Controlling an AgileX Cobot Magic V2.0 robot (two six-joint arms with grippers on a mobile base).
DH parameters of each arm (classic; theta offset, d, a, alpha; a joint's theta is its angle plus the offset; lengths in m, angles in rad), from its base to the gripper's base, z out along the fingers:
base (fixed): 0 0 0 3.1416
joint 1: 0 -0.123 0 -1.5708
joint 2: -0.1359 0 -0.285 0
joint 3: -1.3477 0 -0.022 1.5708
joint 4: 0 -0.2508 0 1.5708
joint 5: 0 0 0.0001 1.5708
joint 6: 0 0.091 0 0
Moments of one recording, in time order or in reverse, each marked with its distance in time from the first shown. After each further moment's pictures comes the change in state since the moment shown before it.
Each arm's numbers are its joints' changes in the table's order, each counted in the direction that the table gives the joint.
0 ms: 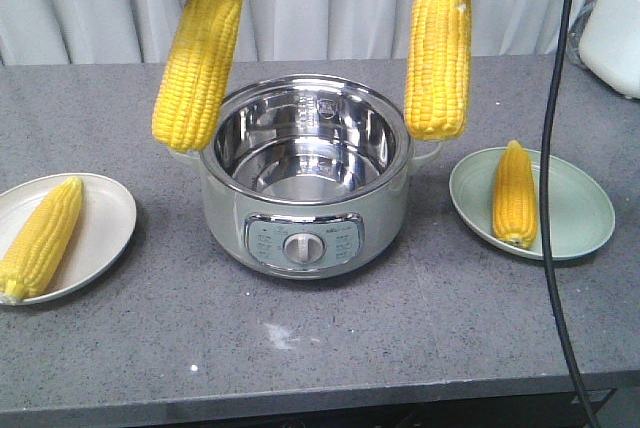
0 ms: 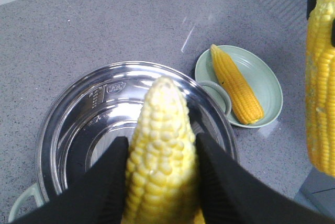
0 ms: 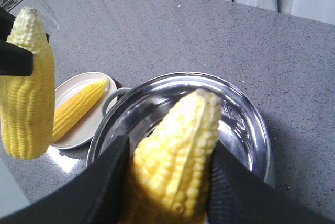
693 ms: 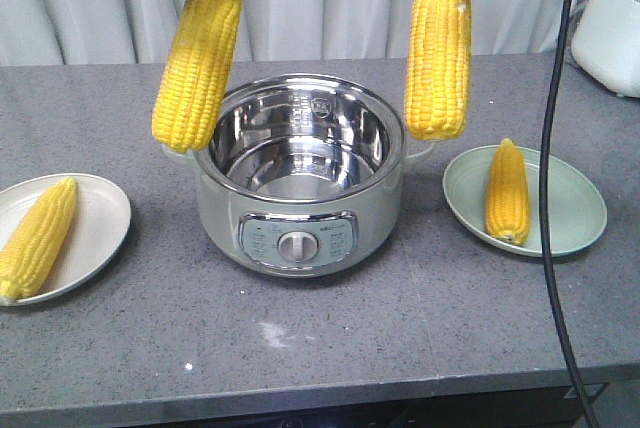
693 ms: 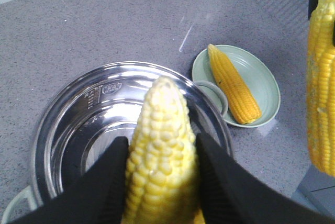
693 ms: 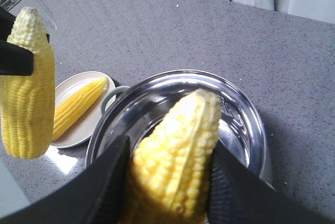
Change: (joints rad) left arm 0.000 0.000 0.000 -0.001 0.001 -0.001; right arm 0.000 0.000 0.000 0.000 0.000 0.000
